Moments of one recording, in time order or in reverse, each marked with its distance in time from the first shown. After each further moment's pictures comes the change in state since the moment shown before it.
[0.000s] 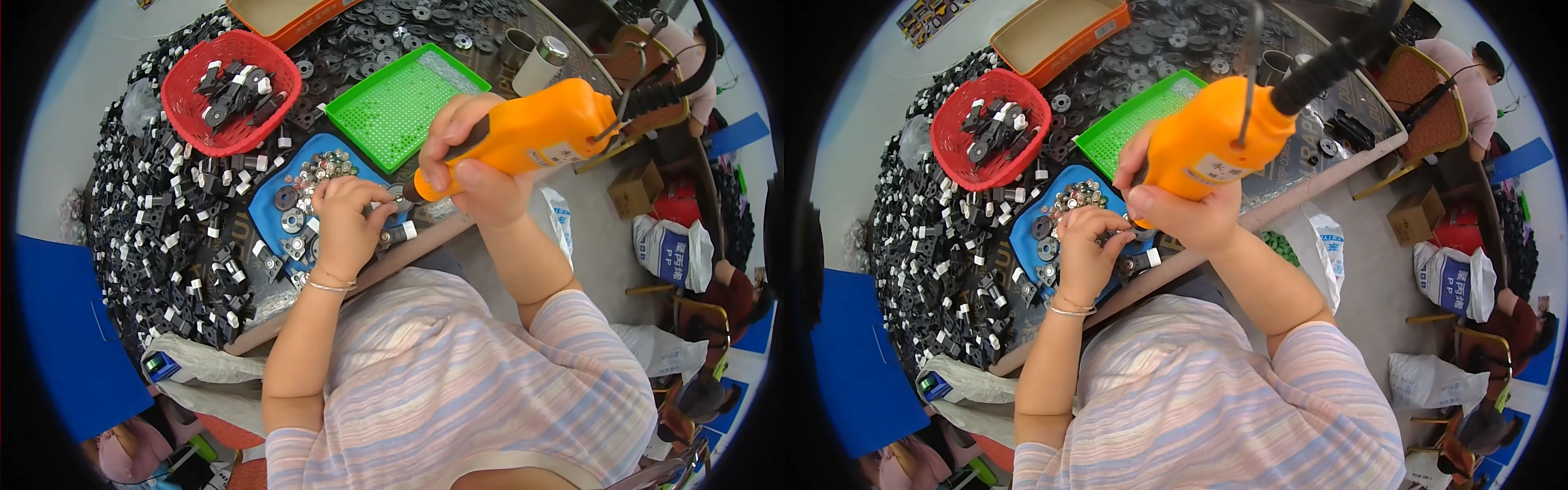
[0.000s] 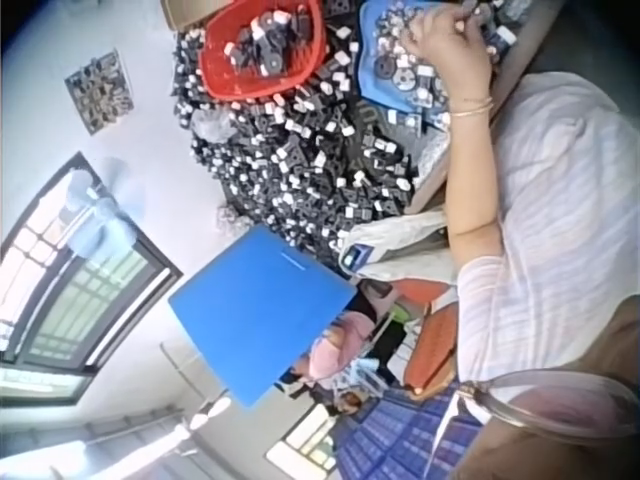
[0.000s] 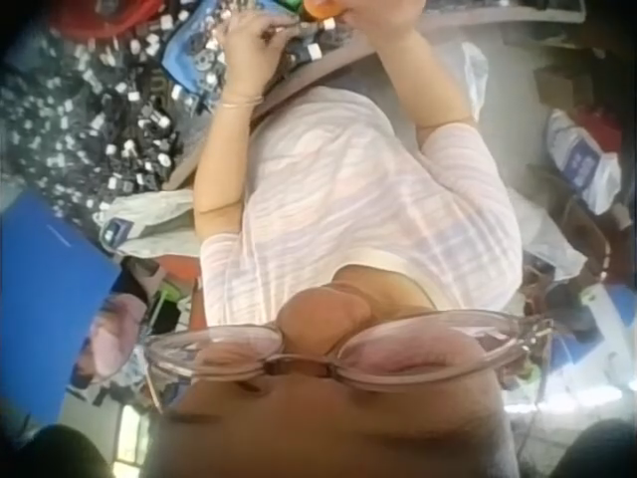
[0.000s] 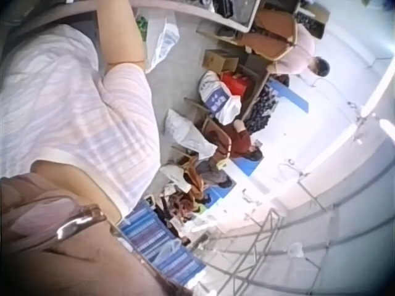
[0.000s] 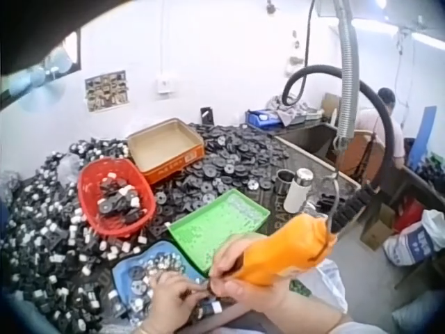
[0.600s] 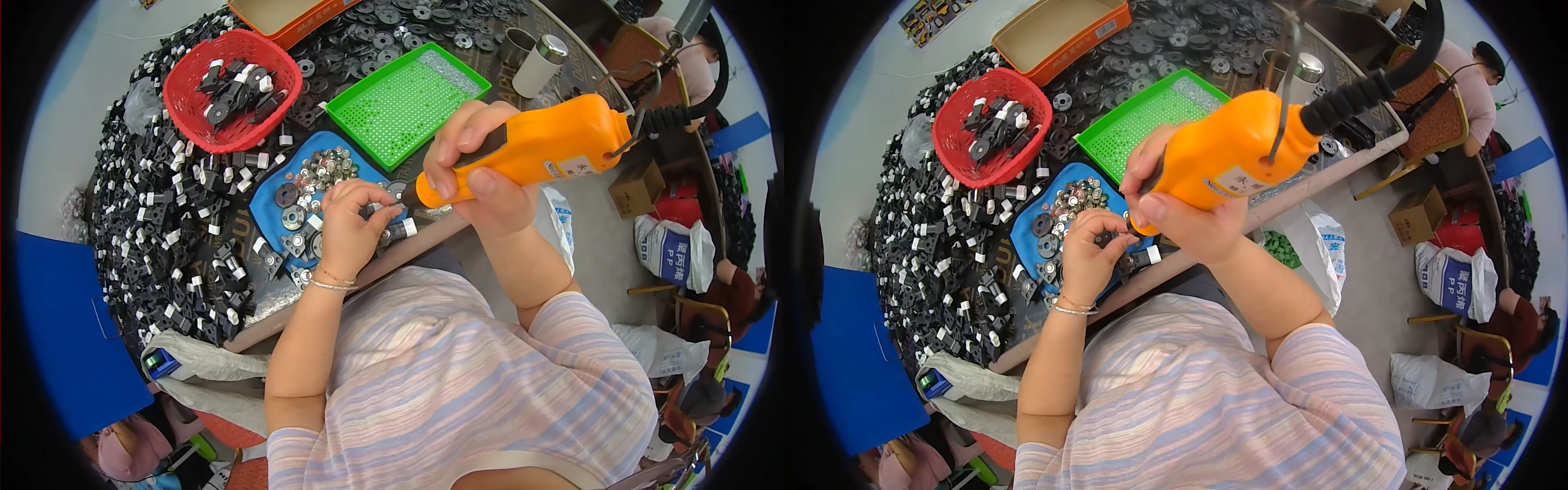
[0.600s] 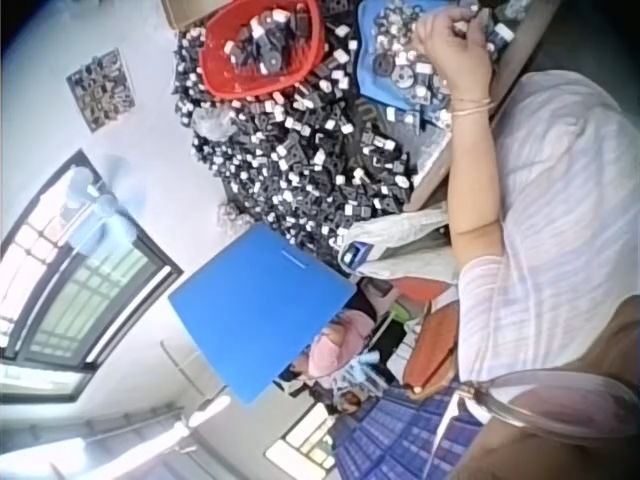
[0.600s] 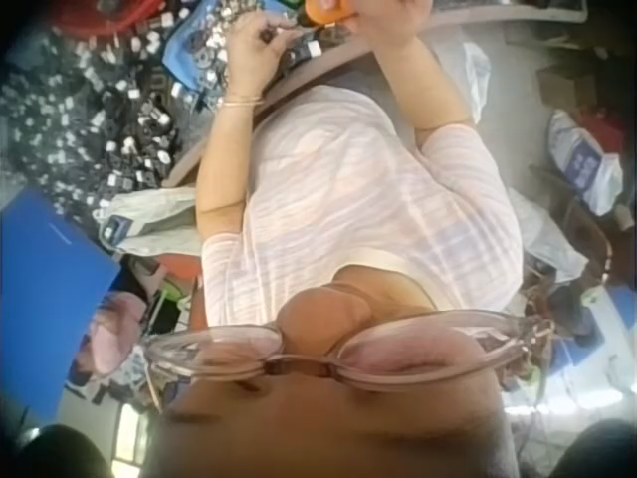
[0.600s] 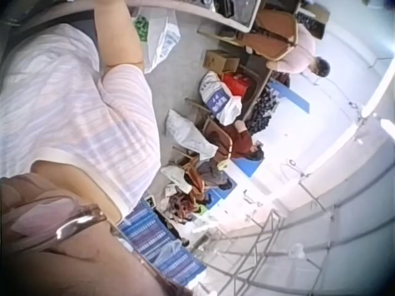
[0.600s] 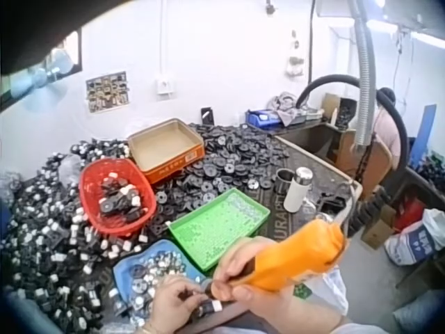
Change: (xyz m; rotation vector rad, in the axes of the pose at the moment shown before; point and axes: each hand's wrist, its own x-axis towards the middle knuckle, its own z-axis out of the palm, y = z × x) left_hand -0.006 -0.004 0.003 -0.236 -0.025 -0.079; right_hand -0.009 -0.005 0.003 0.063 -0.034 -0.042
